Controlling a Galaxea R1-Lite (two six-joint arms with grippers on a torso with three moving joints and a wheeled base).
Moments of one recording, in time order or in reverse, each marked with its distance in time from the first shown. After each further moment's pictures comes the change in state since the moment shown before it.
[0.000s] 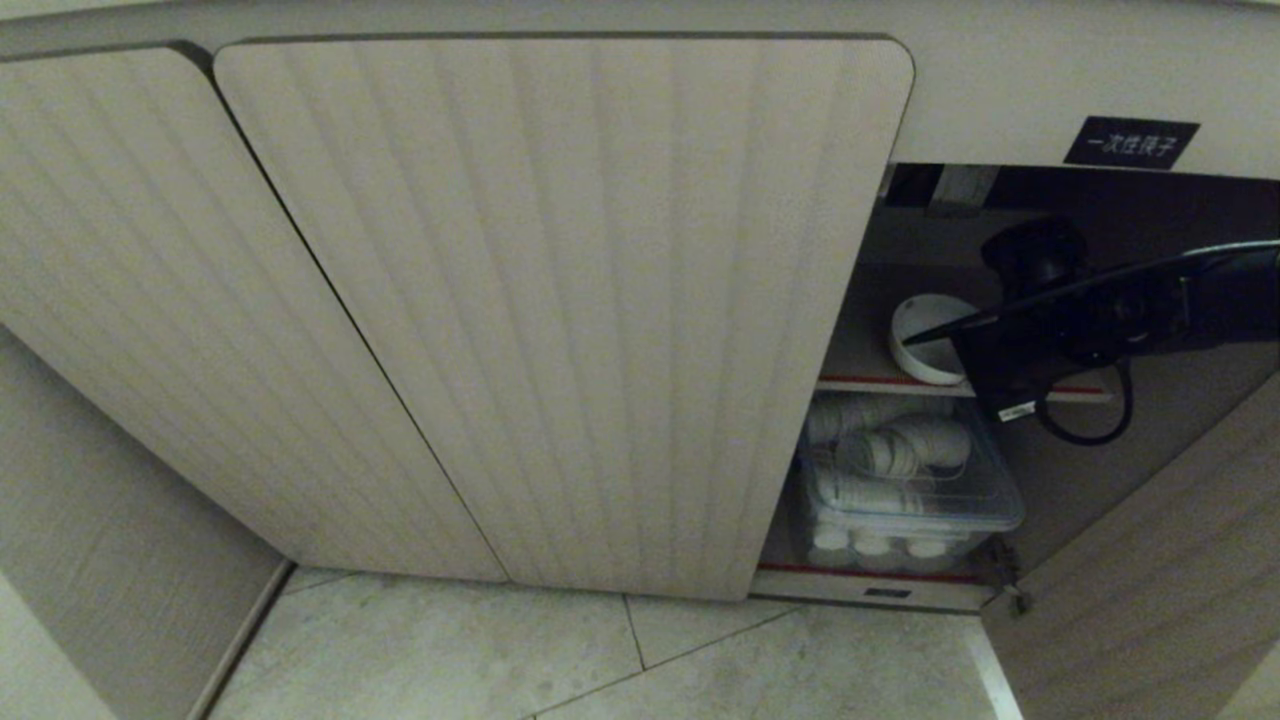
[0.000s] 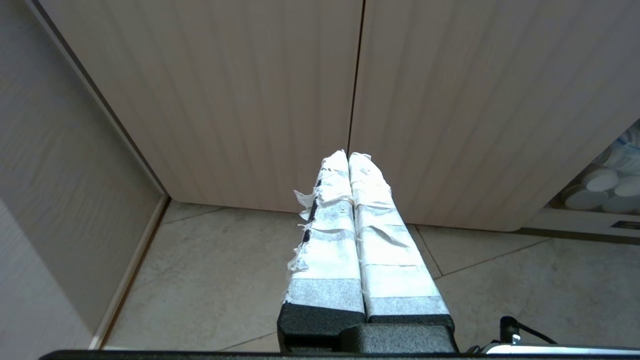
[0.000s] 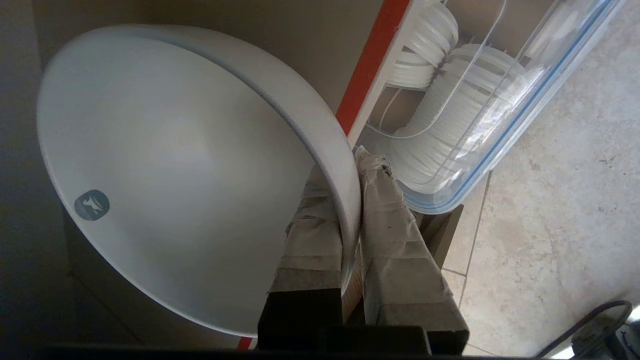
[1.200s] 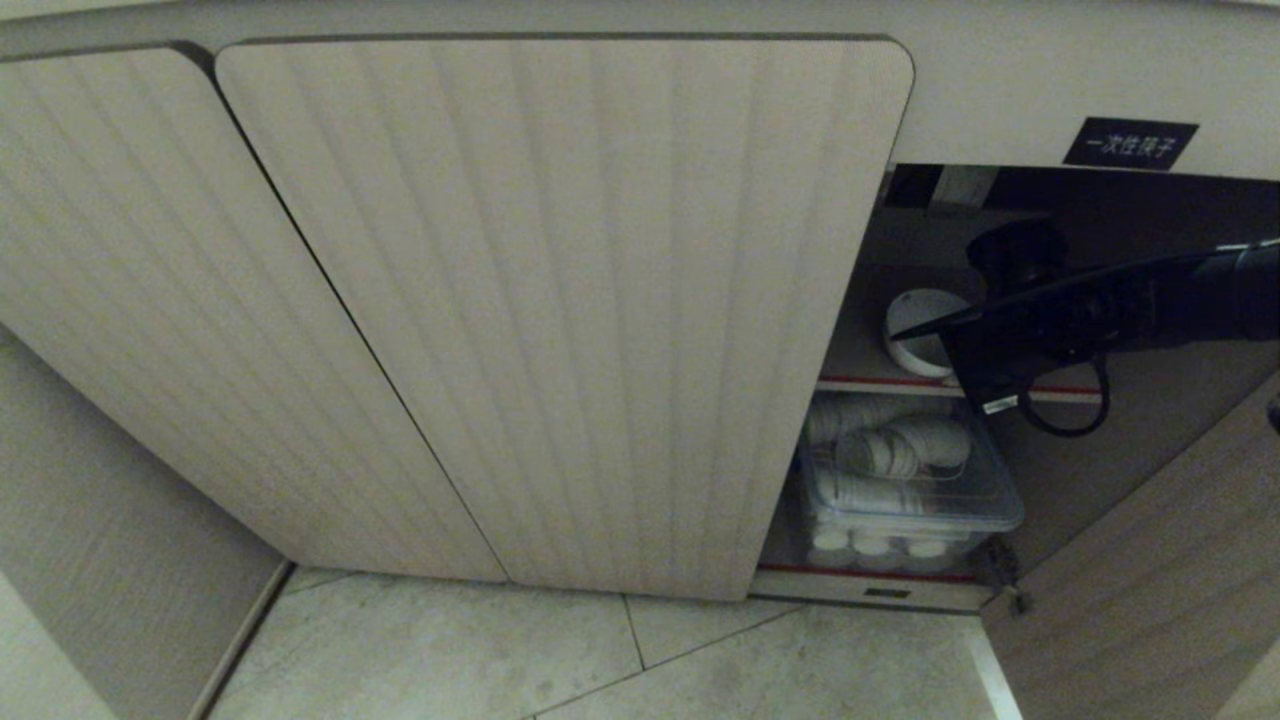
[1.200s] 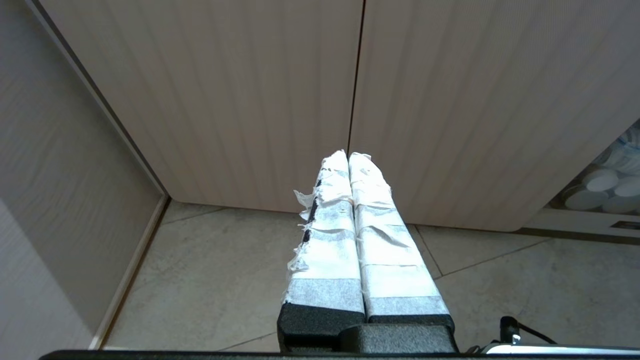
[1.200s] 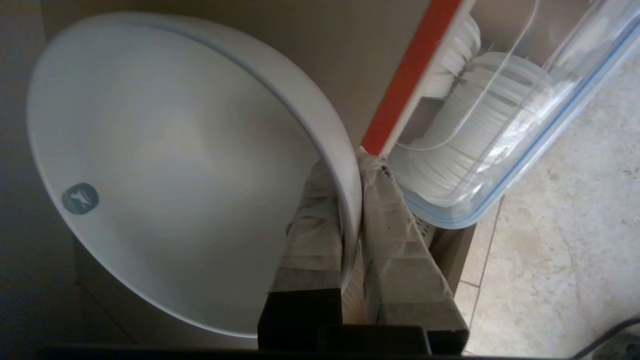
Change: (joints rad) left arm 0.000 0.000 0.000 0.000 -0.001 0.000; right arm -0.001 0.070 -0.077 -0.002 -0.002 0.001
